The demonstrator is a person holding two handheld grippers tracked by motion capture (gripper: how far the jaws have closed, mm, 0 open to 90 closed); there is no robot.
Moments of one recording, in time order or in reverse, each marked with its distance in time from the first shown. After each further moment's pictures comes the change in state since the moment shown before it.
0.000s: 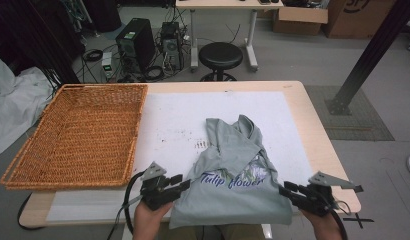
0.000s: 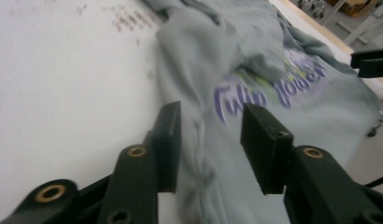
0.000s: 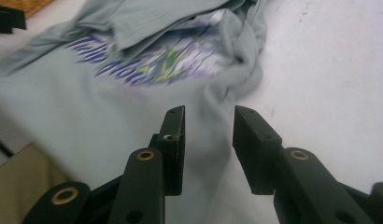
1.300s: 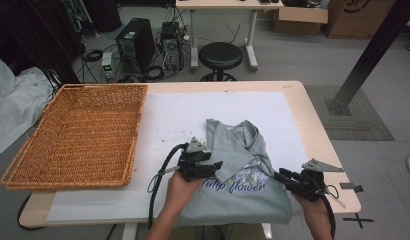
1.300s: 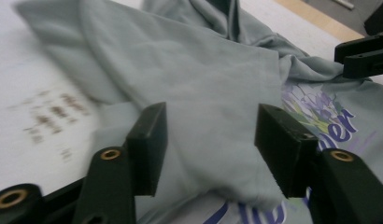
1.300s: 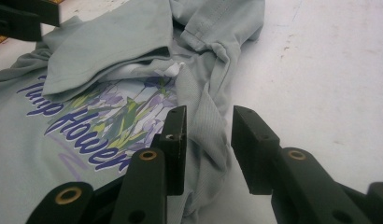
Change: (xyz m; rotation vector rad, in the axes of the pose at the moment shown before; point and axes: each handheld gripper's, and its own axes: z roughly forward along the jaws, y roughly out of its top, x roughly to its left) left arm -0.033 0.059 0.085 0.101 -0.032 0.169; right arm -0.014 0.018 0.025 -0.050 -0.027 0.023
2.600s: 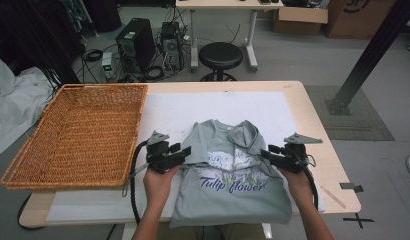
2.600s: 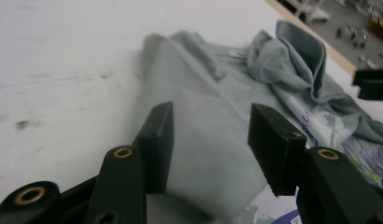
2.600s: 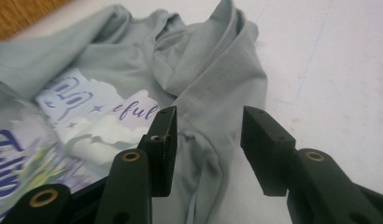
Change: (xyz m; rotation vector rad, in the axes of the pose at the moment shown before) left arm 0.061 -0.010 -0.047 -0.092 0.153 -0.249; right arm -0.001 0.064 0.060 0.038 -0.034 -0.098
